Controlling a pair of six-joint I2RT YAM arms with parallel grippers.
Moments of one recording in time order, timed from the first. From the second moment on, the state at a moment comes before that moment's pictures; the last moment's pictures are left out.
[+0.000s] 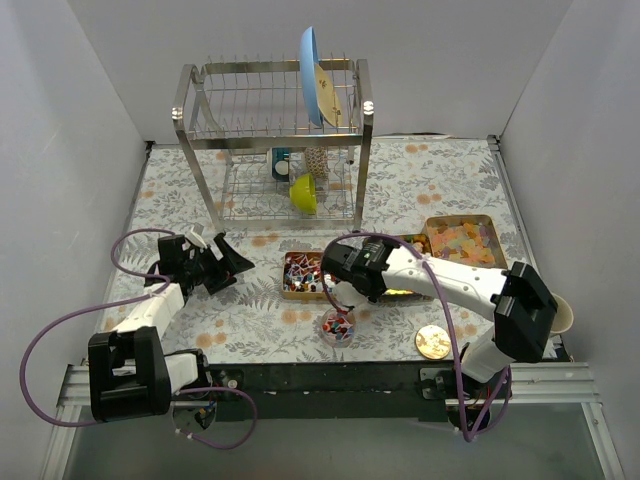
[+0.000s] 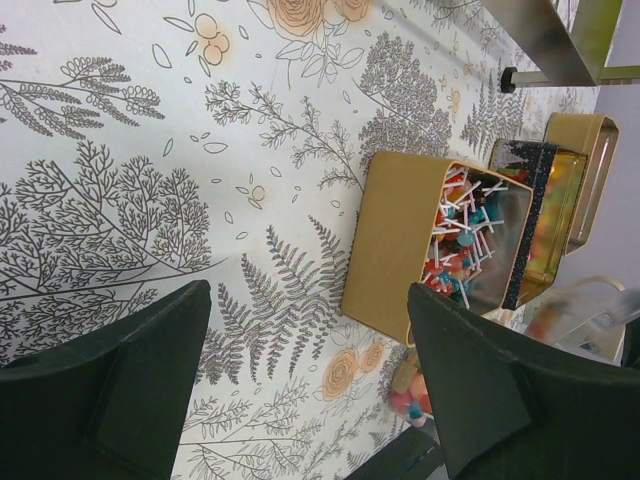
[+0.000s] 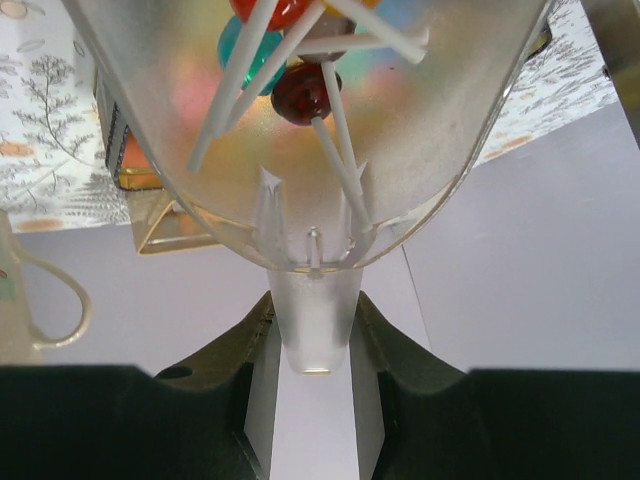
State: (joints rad) left arm 0.12 1.17 0.45 -0.11 0.62 -0.56; right arm 1.07 1.56 1.21 -1.20 0.60 -1.10
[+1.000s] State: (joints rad) left arm 0.16 1.03 0.42 -0.08 0.62 -0.58; right arm 1.24 1.62 1.20 -1.32 0.82 -1.06
